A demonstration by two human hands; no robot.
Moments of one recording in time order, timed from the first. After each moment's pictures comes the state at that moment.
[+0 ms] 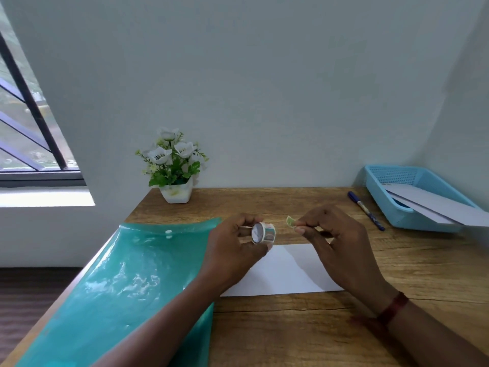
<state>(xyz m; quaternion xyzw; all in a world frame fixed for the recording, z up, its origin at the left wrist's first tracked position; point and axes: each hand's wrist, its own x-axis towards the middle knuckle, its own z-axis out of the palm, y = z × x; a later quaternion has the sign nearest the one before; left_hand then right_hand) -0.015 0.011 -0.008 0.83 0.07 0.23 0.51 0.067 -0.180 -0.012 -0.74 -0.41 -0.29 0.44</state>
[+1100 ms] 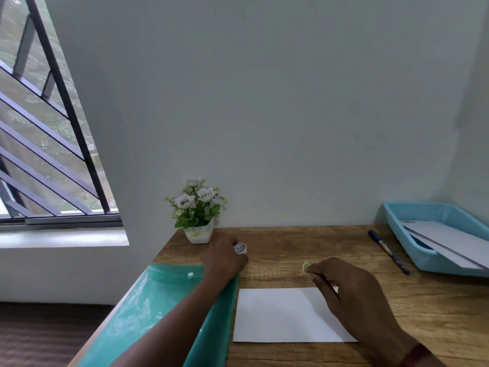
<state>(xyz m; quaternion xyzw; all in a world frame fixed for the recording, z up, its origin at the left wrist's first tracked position) 0.054 0.084 -0.008 0.91 0.26 0.23 0.21 0.081 -0.181 -0.028 -0.77 -0.42 -0.33 0.34</state>
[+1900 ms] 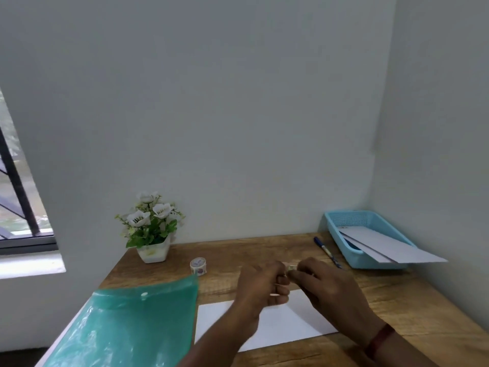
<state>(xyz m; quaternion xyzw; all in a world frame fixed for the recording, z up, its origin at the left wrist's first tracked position) 0.023 -0.070 0.030 0.66 0.14 0.03 0.74 0.082 -0.233 -0.005 -0.77 -0.46 -0.41 0.14</state>
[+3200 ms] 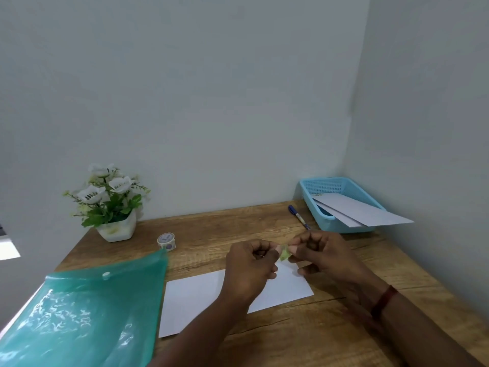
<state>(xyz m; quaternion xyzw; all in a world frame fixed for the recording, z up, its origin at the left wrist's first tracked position) 0.032 -0.104 0.004 0.77 0.06 0.12 0.63 0.082 -0.270 0.010 -0.73 -0.13 0.10 0.66</state>
